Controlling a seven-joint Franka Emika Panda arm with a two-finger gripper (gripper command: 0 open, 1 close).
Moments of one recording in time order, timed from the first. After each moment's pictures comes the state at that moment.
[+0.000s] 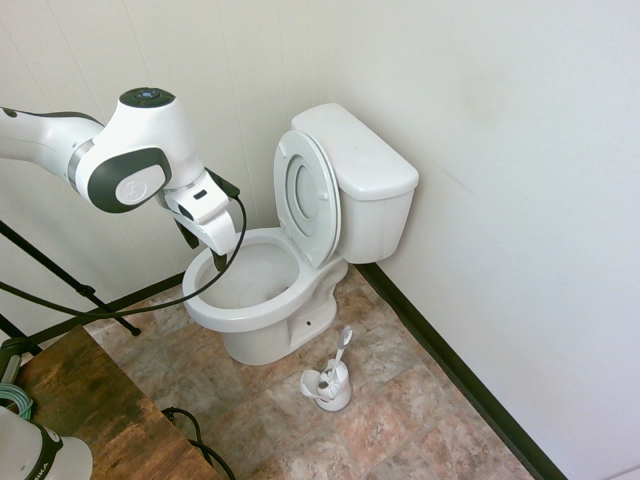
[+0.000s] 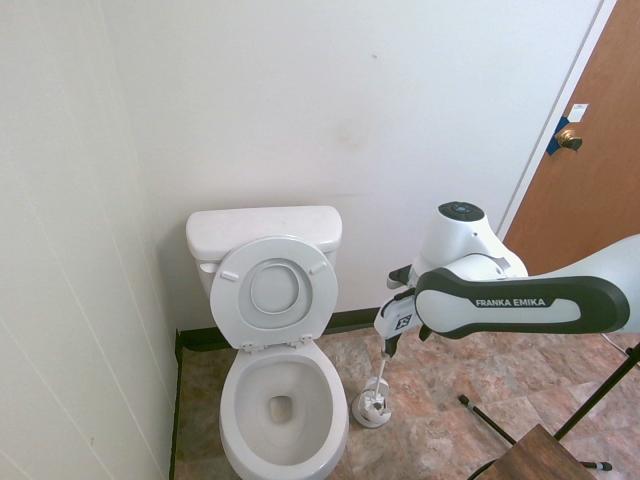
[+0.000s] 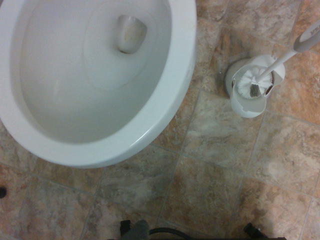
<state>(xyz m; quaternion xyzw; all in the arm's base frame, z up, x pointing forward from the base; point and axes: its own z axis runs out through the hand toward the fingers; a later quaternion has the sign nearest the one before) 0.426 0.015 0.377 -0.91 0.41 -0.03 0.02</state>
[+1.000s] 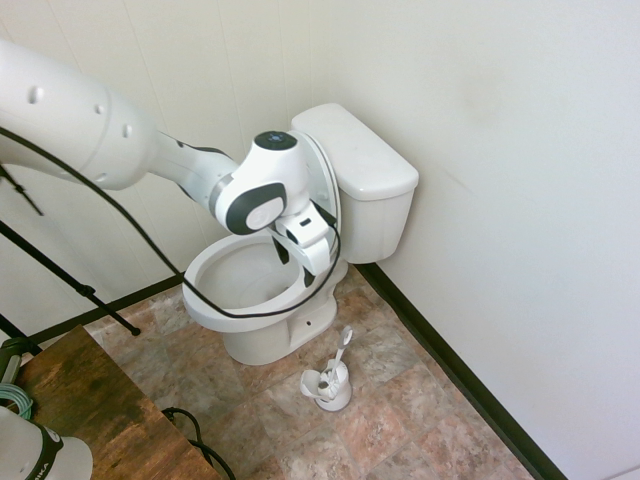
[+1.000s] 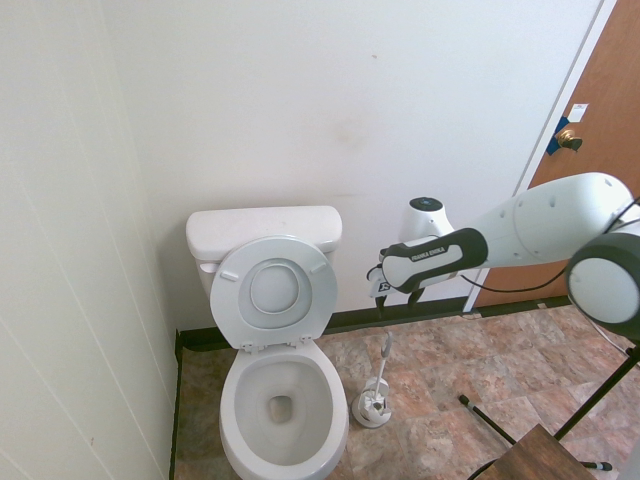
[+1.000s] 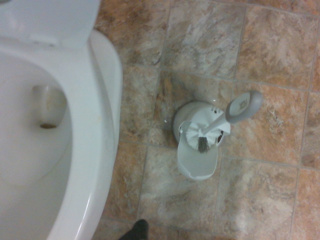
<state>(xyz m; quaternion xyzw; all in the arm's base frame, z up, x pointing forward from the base) 0.591 -0.112 0.263 -0.87 0.50 -0.03 0.00</state>
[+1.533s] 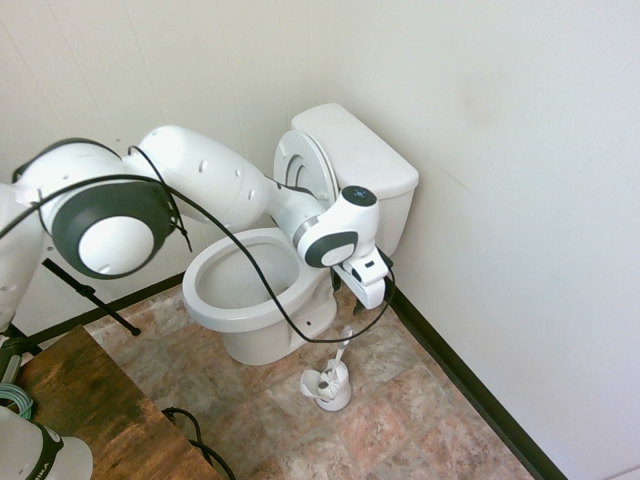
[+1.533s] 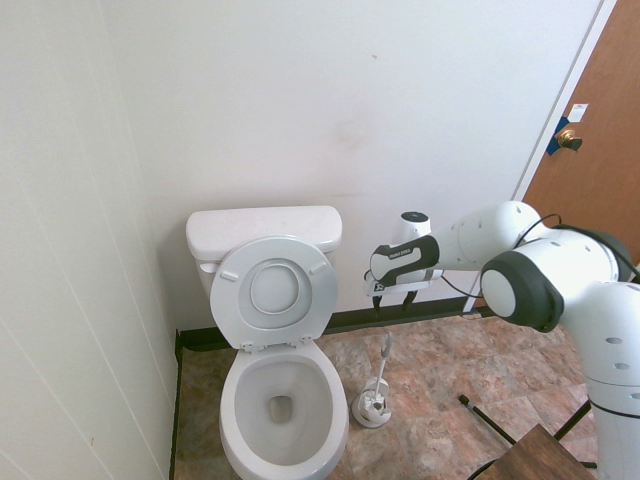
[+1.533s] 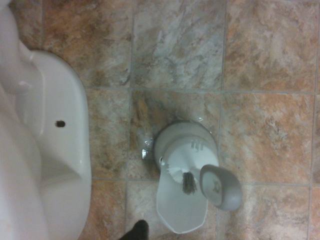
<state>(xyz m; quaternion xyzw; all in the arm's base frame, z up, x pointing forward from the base) 0.663 -0.190 0.146 -0.84 0.54 0.01 0.00</state>
